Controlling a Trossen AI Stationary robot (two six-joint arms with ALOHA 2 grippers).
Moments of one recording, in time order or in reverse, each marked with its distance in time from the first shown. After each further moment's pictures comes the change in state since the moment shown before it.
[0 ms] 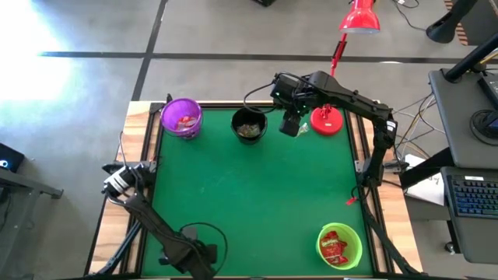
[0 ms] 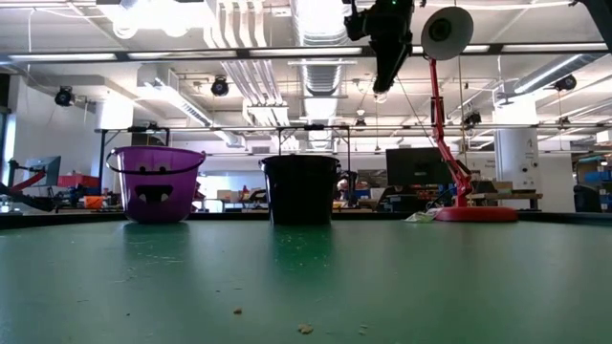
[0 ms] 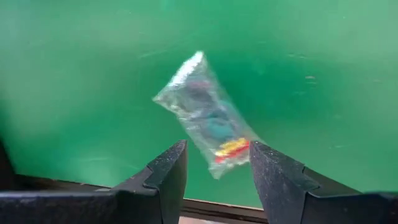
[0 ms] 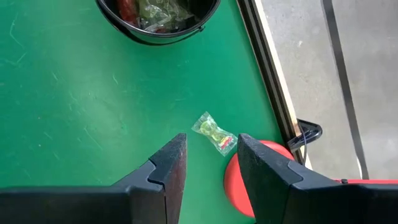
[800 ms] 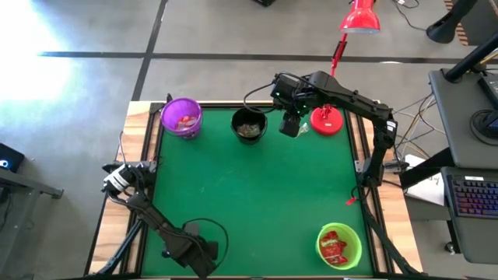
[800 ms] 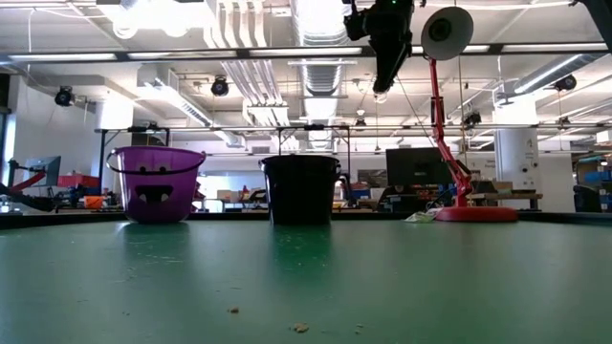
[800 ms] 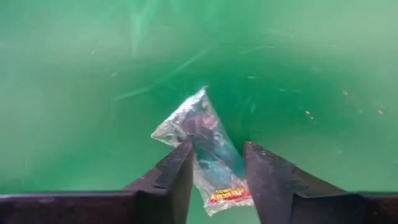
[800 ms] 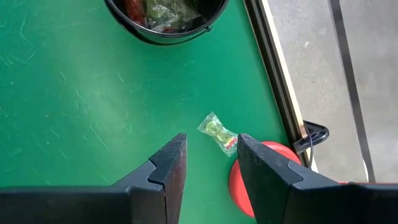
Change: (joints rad) left arm 0.015 -0.007 -0.127 0.109 -0.025 0.069; right arm 0.000 0.000 0.000 0.001 -0.024 -0.004
